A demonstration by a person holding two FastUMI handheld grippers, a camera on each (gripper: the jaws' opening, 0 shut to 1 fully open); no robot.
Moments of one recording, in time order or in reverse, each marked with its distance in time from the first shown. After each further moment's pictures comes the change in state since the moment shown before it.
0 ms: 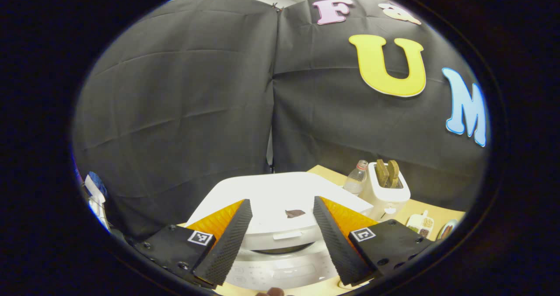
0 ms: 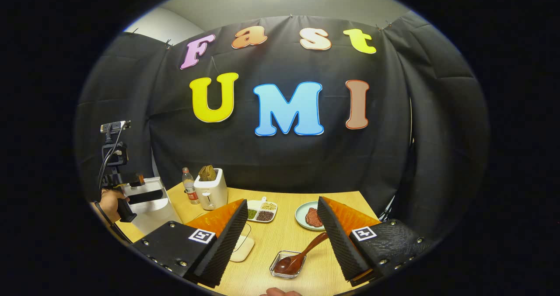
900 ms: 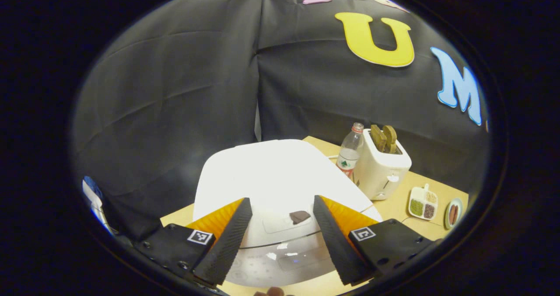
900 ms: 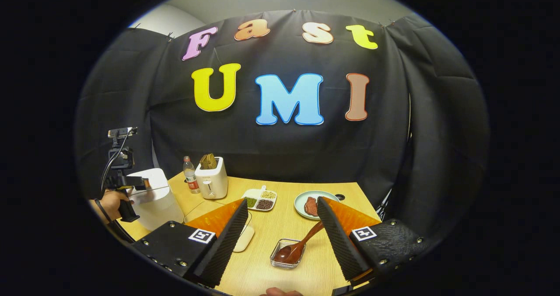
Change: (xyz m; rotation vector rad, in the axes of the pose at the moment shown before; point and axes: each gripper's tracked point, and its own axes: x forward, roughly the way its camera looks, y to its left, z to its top) left arm 0.015 0.001 -0.049 0.079 0.137 -0.075; right arm -0.019 0.005 -0.021 -0.029 0.062 -0.002
